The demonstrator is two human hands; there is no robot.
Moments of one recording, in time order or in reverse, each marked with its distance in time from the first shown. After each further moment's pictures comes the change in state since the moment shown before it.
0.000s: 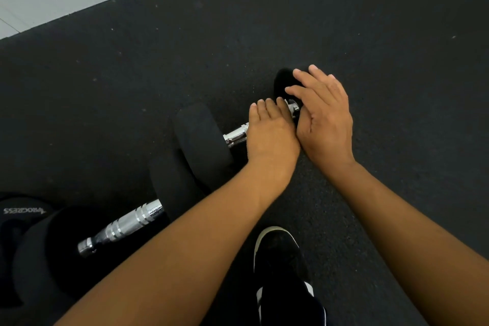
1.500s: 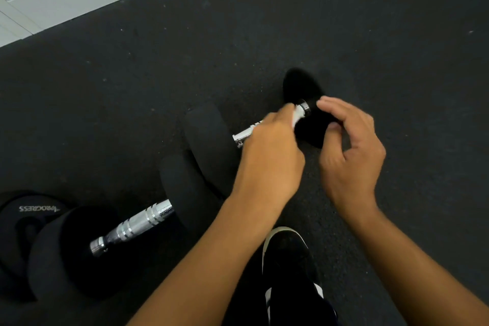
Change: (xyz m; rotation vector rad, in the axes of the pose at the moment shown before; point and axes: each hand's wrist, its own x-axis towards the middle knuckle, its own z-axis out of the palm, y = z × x) left_hand -0.056 -0.023 -0.057 -0.681 0.047 -0.093; right_hand -0.039 -0.040 -0.037 0.364 0.135 0.385
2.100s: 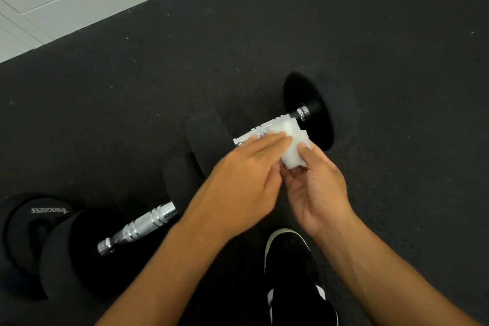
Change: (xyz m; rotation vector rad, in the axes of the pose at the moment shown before) left_hand -0.027 -0.055 -0.010 0.057 0.019 0.411; right_hand -0.020 -0.047 0.014 1.091 -0.055 1.237
